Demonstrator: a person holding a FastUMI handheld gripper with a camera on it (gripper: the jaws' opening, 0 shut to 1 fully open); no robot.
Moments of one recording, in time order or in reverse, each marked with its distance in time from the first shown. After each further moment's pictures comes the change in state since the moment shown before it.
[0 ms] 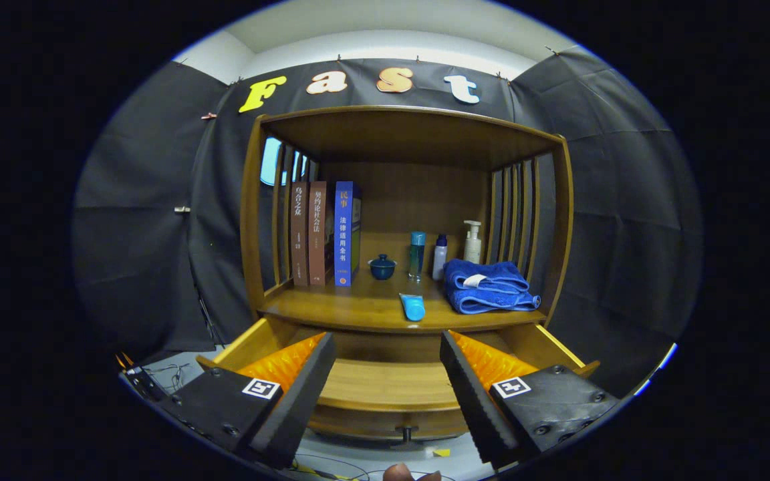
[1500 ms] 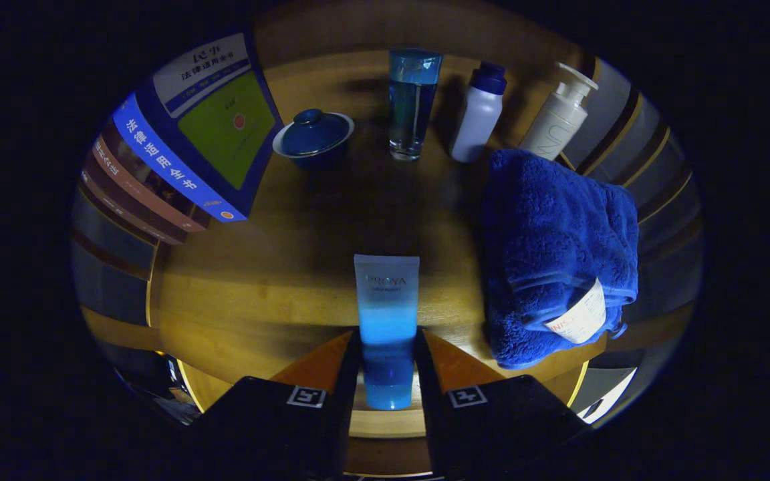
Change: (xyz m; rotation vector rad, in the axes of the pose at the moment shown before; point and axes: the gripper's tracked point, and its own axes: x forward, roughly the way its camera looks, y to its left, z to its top) arm 0.260 -0.038 -0.057 0.090 1.071 0.001
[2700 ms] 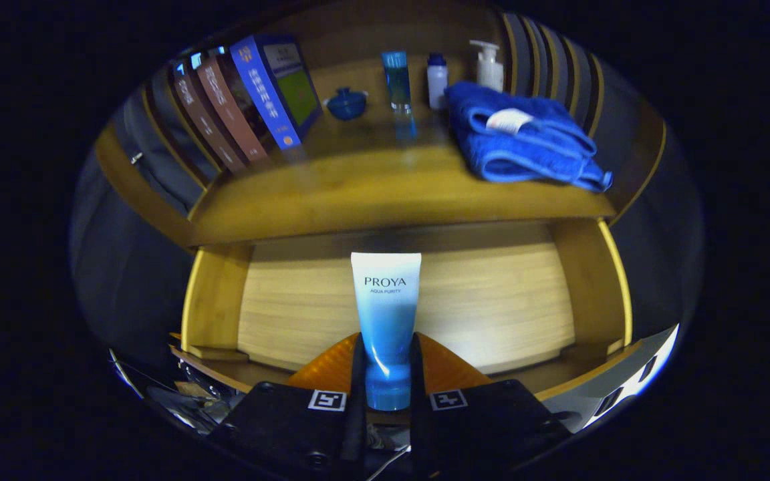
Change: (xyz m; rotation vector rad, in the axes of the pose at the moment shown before) arm -0.068 -0.001 -0.151 0.046 -0.188 0.108
